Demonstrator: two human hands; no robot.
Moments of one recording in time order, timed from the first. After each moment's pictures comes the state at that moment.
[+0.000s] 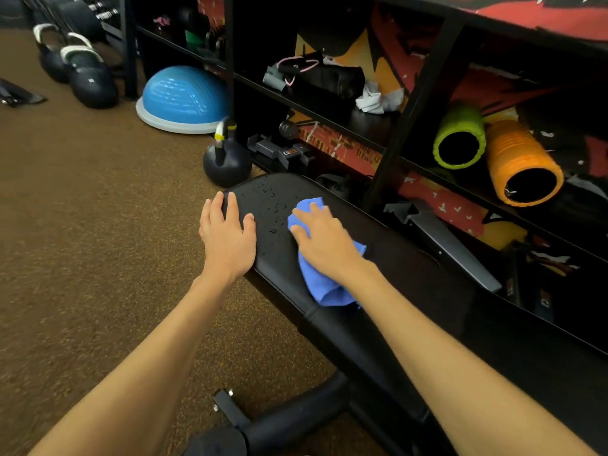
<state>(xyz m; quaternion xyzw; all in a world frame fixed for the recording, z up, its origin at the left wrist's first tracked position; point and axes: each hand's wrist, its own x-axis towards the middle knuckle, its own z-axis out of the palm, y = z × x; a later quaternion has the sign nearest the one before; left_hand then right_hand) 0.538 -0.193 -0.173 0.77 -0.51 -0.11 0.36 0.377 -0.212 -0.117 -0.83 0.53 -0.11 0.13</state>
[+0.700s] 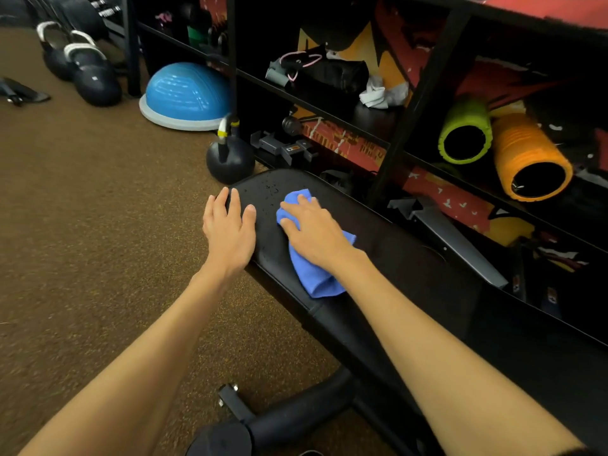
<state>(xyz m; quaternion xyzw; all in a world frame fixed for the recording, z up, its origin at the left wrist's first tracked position) 0.542 -0.193 -0.170 0.75 -0.51 -0.16 0.40 0.397 -0.214 -0.113 -0.85 0.50 -0.11 0.14</state>
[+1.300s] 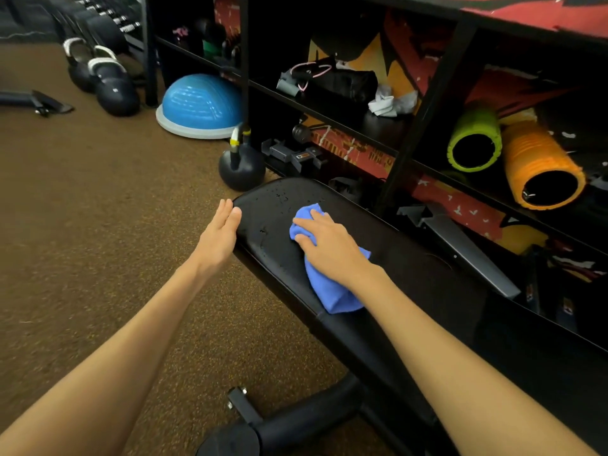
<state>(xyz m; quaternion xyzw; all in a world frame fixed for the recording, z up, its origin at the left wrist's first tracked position) 0.578 -0.177 -0.158 0.65 -0.45 -0.38 0.47 0.379 -0.207 -0.114 -0.85 0.48 -0.11 0.18</state>
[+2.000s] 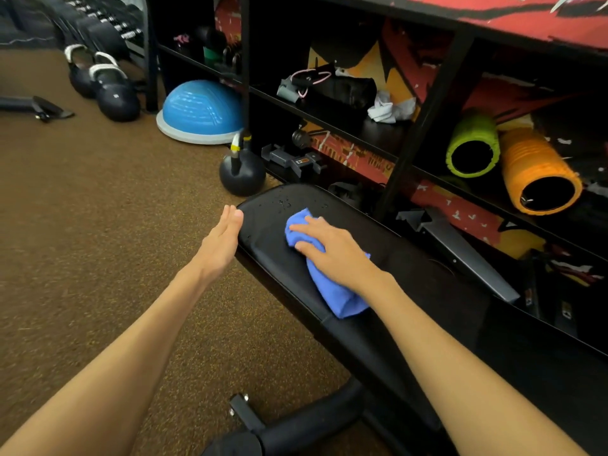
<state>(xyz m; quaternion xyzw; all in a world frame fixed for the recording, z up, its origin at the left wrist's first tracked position) 0.593 -0.182 -0.162 0.68 -0.47 -0.37 0.42 0.374 -0.213 -0.119 -0.86 0.43 -0.16 0.23</state>
